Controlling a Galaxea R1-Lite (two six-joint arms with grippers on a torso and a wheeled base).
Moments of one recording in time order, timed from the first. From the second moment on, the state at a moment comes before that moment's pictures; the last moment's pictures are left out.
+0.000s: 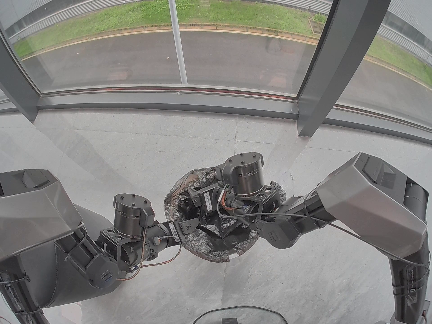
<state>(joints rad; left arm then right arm) -0.52 2.06 -0.58 -0.97 0.05 -0.62 0.74 2.36 -1.39 -0.67 -0.23 0.05</state>
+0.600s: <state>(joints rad) -0.52 2.06 -0.58 -0.98 0.05 -0.62 0.66 2.47 -1.56 -0.66 -0.31 -0.05</state>
